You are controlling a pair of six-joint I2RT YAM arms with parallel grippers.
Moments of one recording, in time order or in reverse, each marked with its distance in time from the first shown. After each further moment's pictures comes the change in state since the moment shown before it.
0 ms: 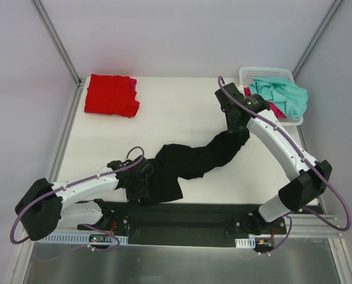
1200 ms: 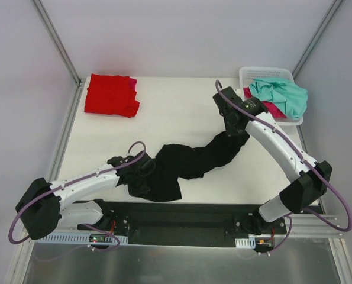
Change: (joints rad) left arm -0.006 0.006 0.032 -0.003 -0.022 -0.010; right arm 0.024 -0.014 -0.033 0.003 -0.011 0.003
